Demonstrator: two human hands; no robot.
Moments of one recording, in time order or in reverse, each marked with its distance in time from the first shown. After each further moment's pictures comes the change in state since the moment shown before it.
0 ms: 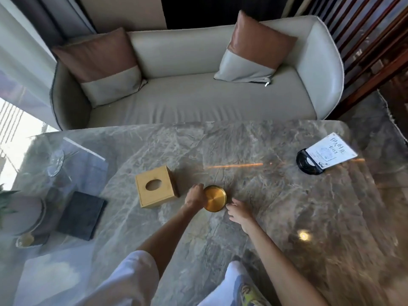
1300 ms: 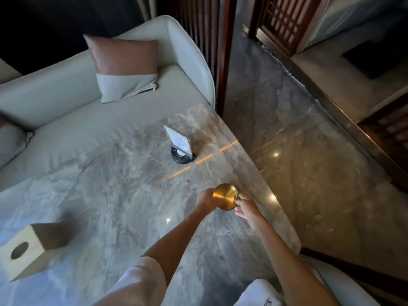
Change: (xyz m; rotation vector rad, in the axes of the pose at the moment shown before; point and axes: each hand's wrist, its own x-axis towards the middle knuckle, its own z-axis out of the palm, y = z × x) left_hand -0.073 0.335 0.293 -0.111 -0.303 0.202; right_hand -0.038 0.143 -0.407 0.580 0.262 0.053
